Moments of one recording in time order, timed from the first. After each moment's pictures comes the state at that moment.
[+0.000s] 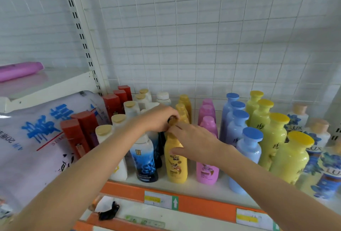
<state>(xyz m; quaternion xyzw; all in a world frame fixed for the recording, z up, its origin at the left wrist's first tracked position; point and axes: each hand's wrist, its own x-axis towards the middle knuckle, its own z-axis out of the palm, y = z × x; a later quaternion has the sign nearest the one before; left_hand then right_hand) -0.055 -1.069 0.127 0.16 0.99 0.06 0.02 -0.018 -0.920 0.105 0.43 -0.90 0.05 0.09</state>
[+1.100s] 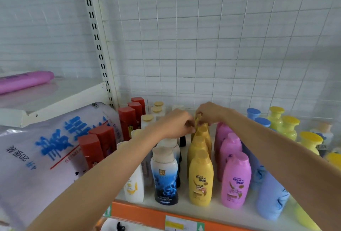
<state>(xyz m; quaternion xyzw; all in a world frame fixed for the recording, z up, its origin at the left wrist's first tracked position) -0.072 -1.100 0.139 0.19 0.97 0.15 -0.02 -0.161 -0.964 0.140 0.29 -0.96 -0.02 -0.04</state>
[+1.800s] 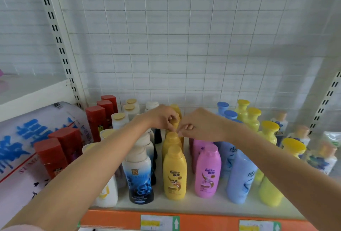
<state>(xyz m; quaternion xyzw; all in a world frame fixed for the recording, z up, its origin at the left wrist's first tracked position) -0.120 -1.075 0.126 0.23 0.97 0.10 0.03 -0.058 -0.916 0.151 0.36 -0.93 0.09 0.02</state>
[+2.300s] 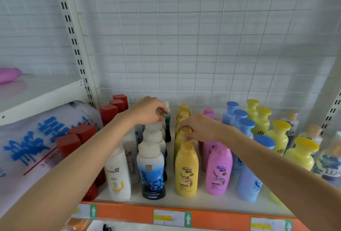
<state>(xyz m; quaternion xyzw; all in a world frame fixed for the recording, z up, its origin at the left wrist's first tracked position) -0.085 -1.137 0.148 0.16 0.97 0.19 -0.03 -0.084 -0.943 0.120 0.35 -0.93 0.07 -0.01</state>
